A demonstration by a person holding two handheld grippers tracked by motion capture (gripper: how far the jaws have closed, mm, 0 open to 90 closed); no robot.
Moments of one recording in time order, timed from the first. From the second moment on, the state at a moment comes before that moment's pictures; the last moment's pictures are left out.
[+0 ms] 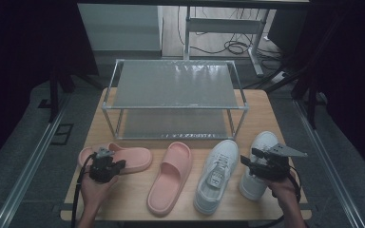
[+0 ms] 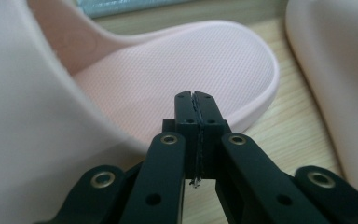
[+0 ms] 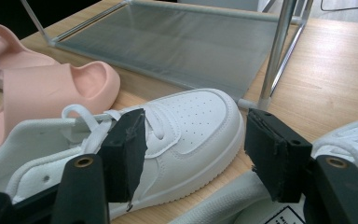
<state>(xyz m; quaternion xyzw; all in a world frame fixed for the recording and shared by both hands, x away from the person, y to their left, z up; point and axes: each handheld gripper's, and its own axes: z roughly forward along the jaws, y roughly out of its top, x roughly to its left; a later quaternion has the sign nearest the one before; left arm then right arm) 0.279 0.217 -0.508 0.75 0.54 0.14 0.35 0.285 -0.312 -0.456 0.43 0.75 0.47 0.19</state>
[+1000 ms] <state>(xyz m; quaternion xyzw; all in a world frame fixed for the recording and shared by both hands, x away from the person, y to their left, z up) 0.244 0.250 -0.506 0.75 0.55 0.12 0.34 0.284 -0.311 -0.456 0.43 0.75 0.47 0.19</state>
